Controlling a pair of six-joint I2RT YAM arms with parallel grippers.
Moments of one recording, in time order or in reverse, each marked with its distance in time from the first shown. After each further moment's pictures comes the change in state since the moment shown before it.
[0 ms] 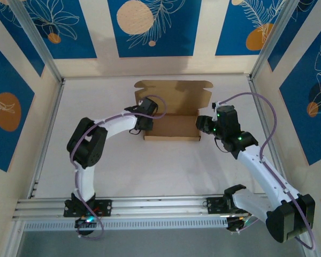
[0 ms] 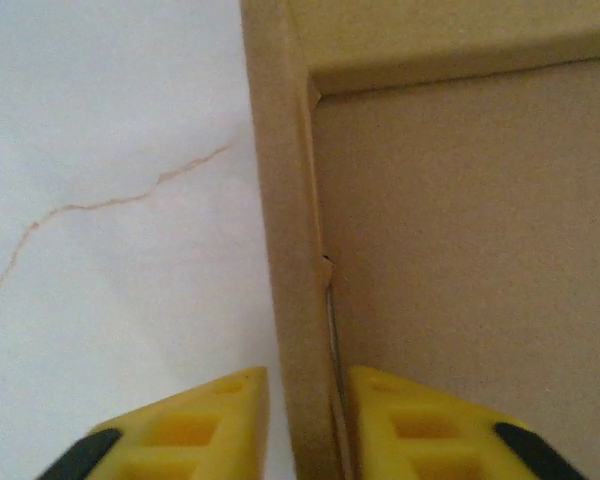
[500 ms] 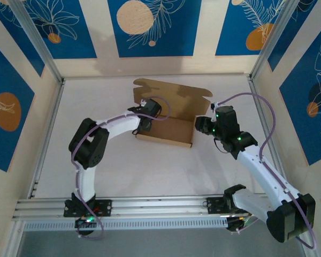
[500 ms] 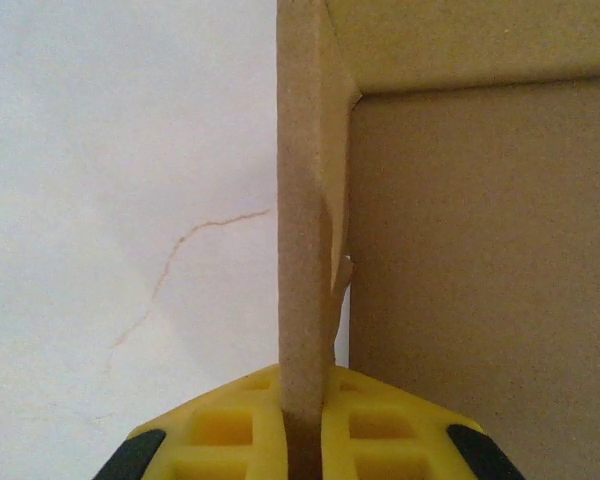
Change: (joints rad) left arm -0.040 0.002 0.026 -0.076 -0.238 0.085; right arm 0.015 0.002 0.000 -0.012 0.000 0.000
